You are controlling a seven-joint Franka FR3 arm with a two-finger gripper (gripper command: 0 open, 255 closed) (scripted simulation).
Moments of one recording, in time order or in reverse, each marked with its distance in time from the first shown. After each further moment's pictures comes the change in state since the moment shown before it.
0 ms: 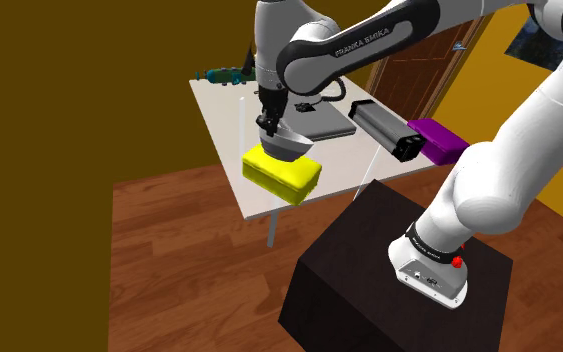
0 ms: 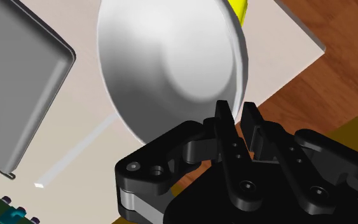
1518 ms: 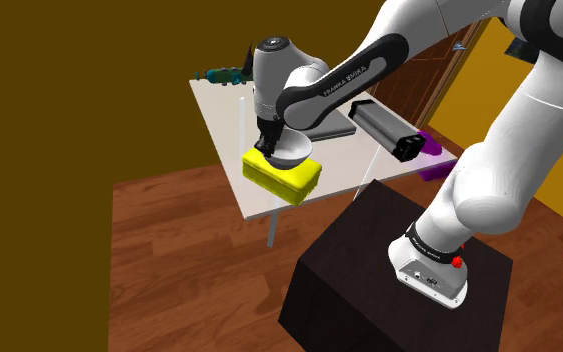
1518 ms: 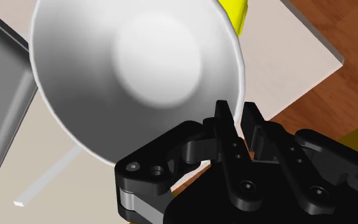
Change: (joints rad) arm -0.006 0.120 -0.003 -0.085 -0.062 0.199 0.069
